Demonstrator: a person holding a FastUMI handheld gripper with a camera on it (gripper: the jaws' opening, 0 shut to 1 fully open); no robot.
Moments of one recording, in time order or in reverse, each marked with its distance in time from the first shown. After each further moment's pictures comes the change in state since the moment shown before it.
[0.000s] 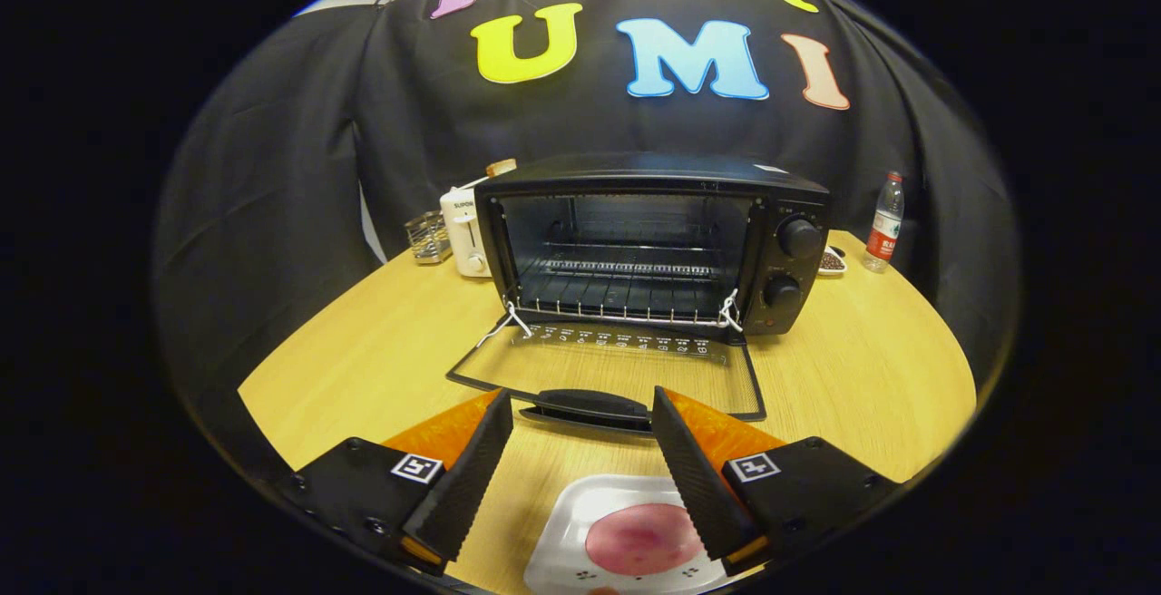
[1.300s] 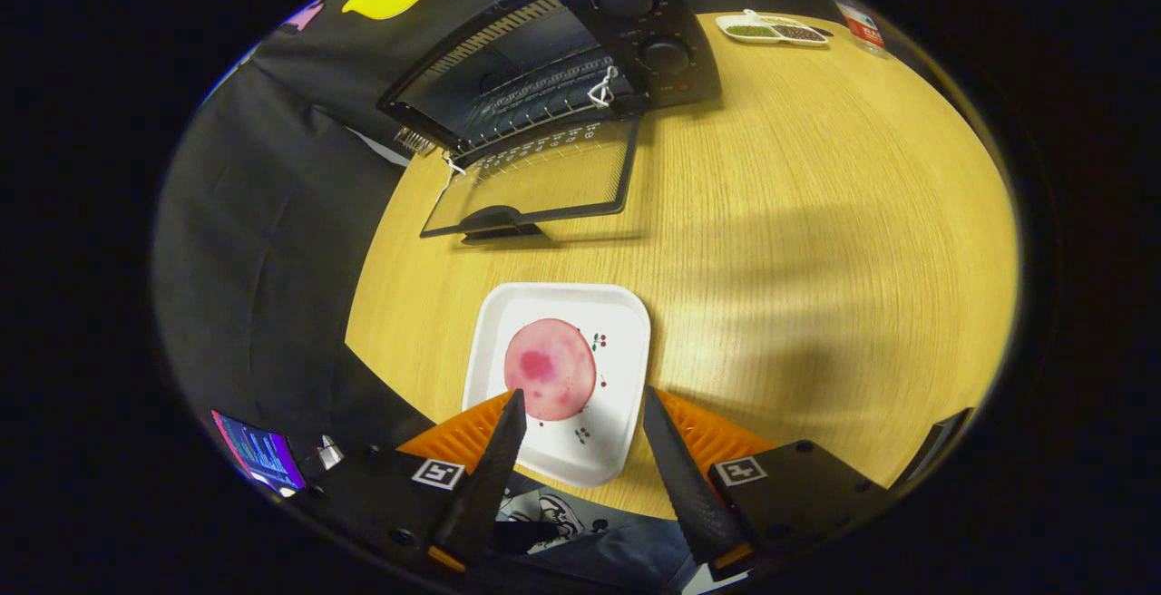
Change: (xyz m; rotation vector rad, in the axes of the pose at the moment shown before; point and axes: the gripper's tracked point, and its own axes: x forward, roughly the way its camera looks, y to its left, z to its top) arm -0.072 -0.090 -0.114 0.356 0.660 0.271
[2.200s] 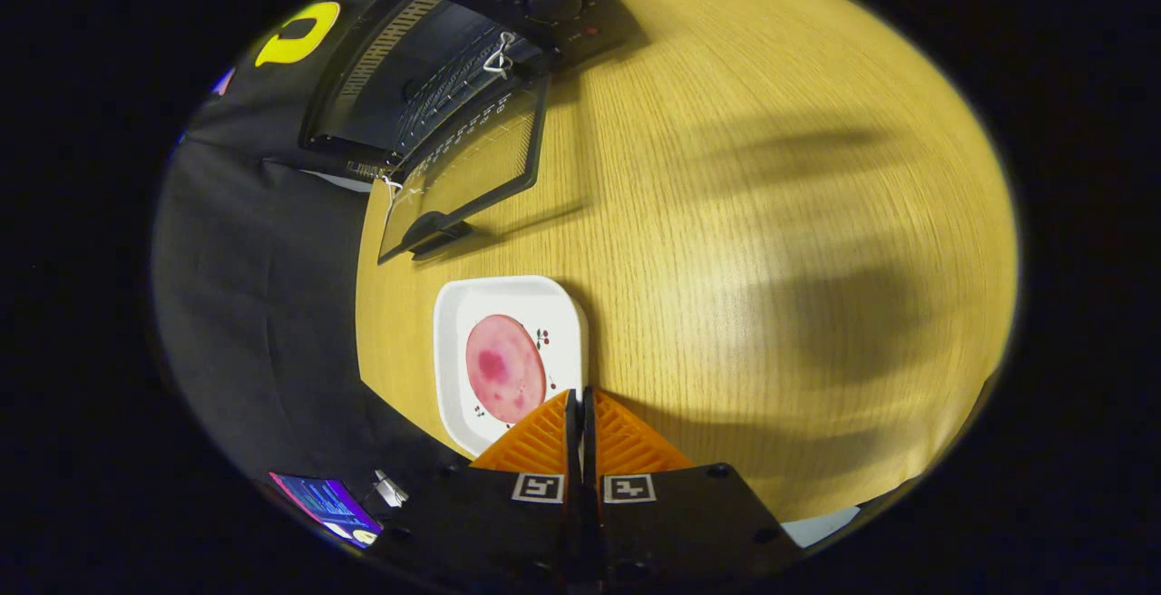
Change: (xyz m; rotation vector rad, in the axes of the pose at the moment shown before) arm 0.026 -0.011 -0.003 0.249 0.036 0.043
